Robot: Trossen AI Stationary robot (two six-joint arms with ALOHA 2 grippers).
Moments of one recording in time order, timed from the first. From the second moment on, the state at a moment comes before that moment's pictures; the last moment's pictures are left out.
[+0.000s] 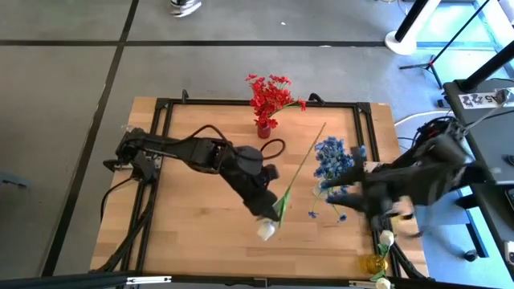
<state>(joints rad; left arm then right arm) -0.23 1.83 2.00 -0.67 0.41 -1.17 0.77 1.34 1.88 -0.95 0.54 -0.32</state>
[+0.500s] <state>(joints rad) -0.22 1.83 2.00 -0.45 0.32 -1.51 0.67 1.52 1.88 -0.94 0.89 -1.11</state>
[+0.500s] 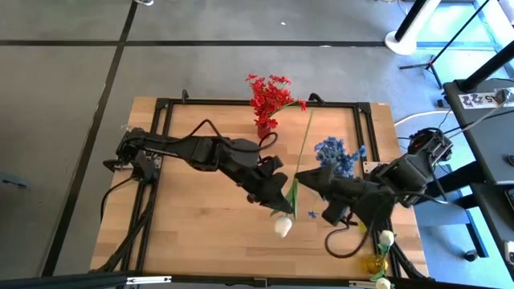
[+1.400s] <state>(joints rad) -0.23 1.75 2.00 -0.44 0.23 -1.04 0.69 1.53 1.88 -0.80 0.89 -1.10</state>
